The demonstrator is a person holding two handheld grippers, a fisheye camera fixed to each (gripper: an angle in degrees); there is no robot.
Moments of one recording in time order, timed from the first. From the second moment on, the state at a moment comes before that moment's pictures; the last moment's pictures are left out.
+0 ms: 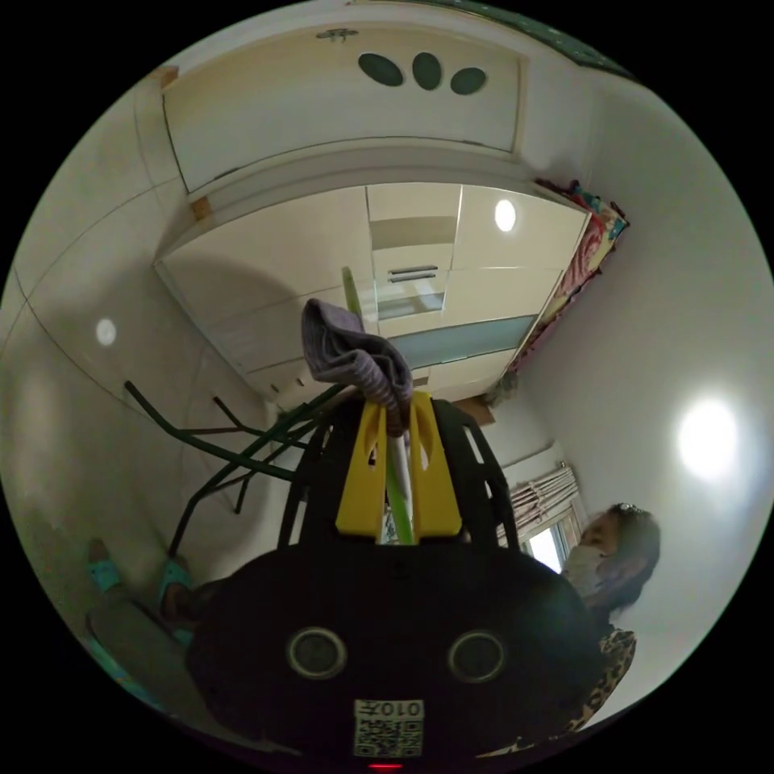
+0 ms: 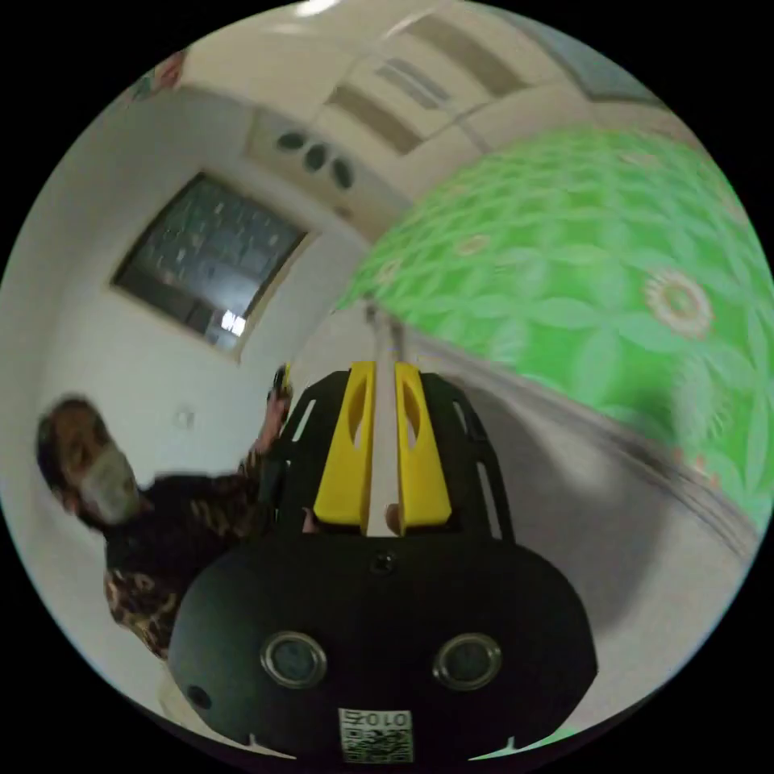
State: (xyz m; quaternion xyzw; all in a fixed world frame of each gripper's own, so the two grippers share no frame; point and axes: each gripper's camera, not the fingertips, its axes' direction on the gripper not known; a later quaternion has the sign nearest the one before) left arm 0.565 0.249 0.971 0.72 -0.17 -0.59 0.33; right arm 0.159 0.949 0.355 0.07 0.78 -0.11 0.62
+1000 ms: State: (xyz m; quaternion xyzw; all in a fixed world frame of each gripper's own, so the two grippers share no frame) left arm 0.570 0.331 0.970 0.71 -0.15 -0.57 0.38; right arm 0.497 0.971 0.548 -0.19 0.95 -0.12 0.20
